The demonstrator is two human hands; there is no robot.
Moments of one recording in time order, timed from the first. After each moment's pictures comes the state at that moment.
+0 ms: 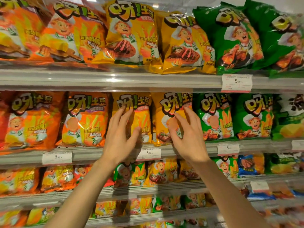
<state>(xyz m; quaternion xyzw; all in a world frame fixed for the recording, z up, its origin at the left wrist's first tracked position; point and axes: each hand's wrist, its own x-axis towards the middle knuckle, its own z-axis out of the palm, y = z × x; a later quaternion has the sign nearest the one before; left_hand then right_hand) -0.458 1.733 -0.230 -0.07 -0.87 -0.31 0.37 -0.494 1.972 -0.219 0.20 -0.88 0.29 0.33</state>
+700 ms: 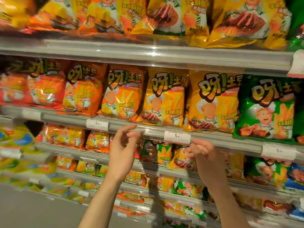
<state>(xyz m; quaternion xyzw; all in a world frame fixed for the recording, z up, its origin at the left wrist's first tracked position) -0.353 1.736 -0.274 0.16 -0.68 -0.63 0.34 -0.445 1.961 -0.294 0.13 -0.80 0.58 0.01</state>
